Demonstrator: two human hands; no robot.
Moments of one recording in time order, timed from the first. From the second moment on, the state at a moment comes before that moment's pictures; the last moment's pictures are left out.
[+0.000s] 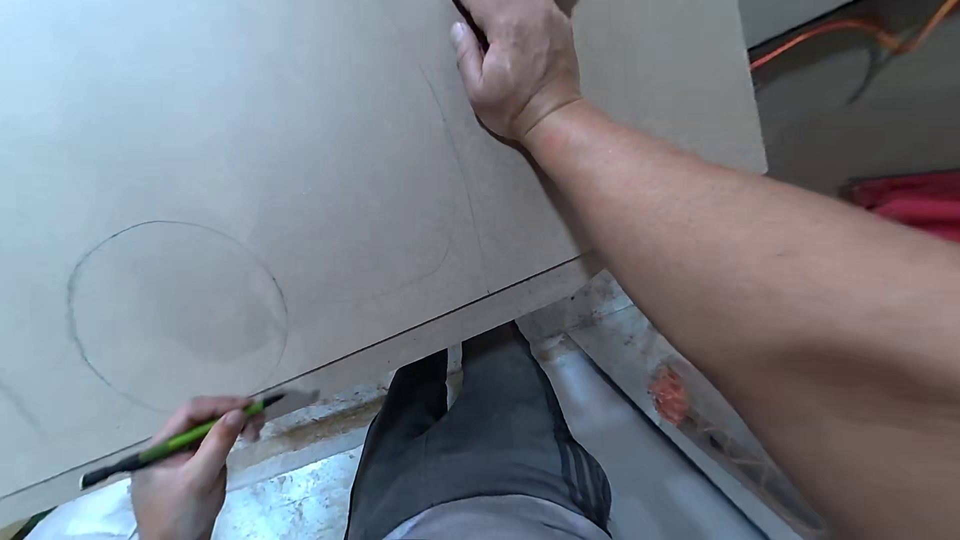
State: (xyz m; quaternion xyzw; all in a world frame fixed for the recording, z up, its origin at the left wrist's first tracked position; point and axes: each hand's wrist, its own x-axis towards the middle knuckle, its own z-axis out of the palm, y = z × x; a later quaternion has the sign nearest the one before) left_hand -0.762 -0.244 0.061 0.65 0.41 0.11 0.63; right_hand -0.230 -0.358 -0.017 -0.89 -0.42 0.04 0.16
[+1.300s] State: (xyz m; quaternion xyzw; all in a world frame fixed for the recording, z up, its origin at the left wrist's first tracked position) left_hand -0.754 -0.388 0.138 0.48 0.66 0.33 0.47; right_hand -0.196 -0.500 0.014 -0.85 -0.44 0.14 0.25
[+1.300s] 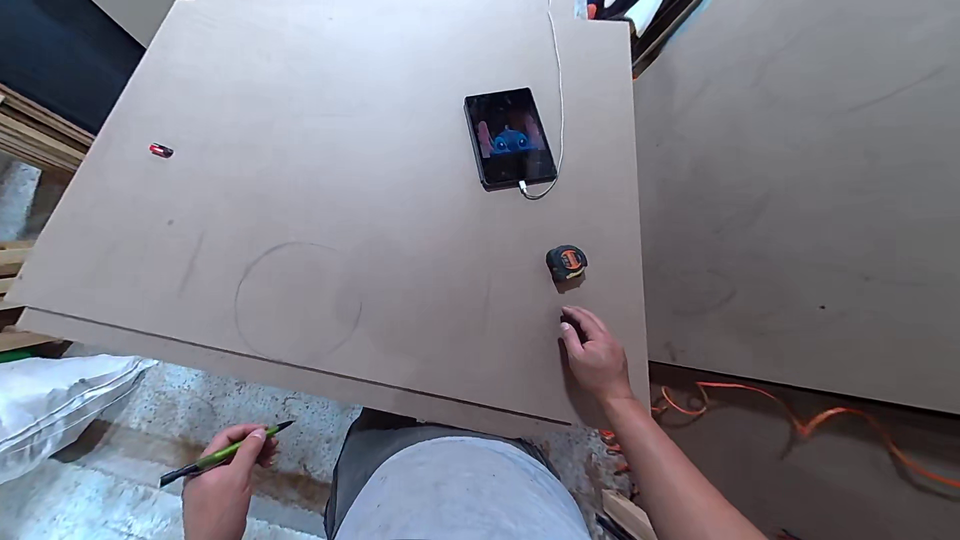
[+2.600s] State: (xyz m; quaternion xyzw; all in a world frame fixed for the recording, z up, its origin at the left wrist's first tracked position) left_hand -0.611 -0.261 0.041 0.60 0.44 -0.01 0.67; right_hand -0.176 -0.256 -0.023 -0.86 -0.49 0.02 0.16
